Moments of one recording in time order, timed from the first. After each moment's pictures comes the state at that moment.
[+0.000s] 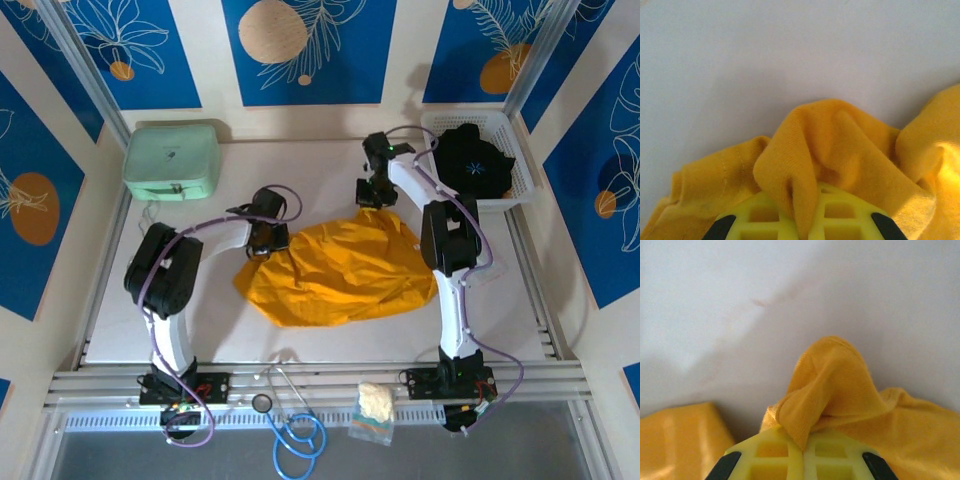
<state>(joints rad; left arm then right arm) -0.49 1.91 1.22 -0.44 0.04 -0.59 0.29 2.25 2.01 -1.06 -0.14 0.34</state>
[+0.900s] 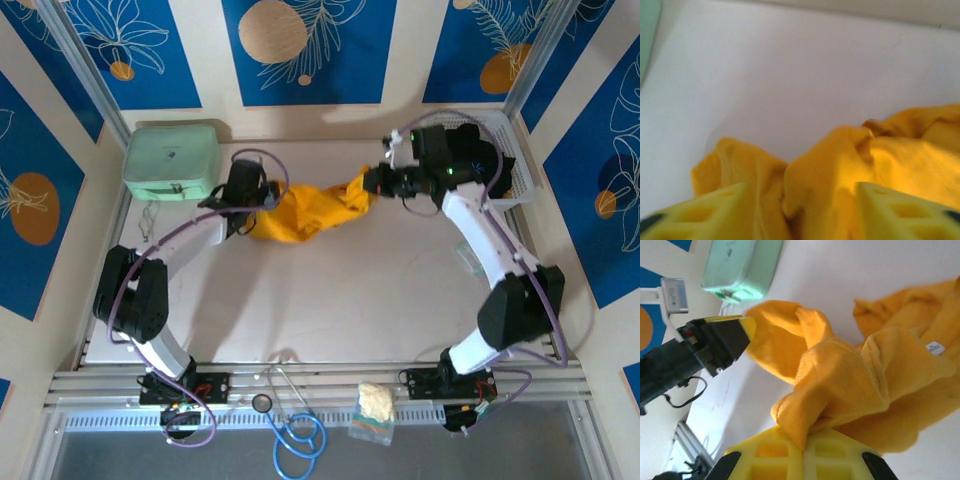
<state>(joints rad) -0.42 1.65 1.13 -0.16 -0.16 -0.41 0.26 1.50 1.36 -0.66 -0.58 0.37</state>
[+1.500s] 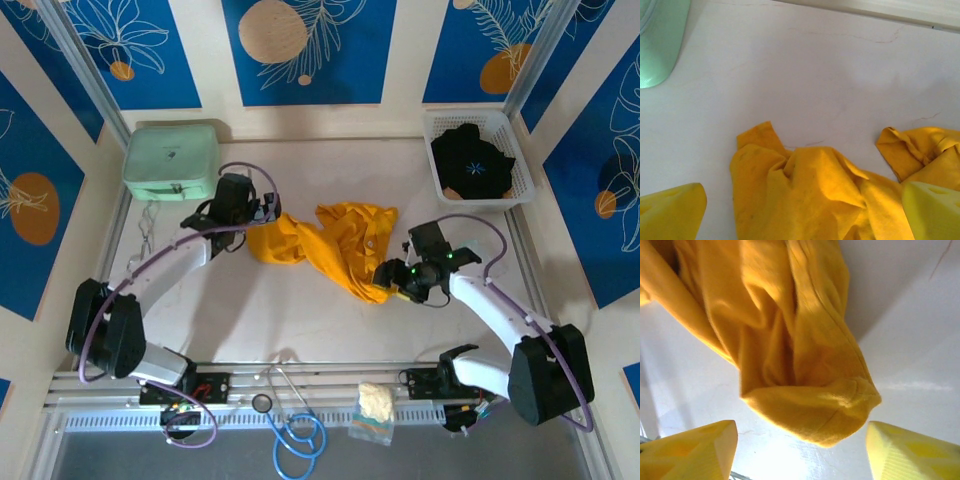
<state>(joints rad) -0.46 1.48 1.09 -0.30 -0.19 -0.44 0.31 1.15 0.73 -0.77 -0.34 0.66</state>
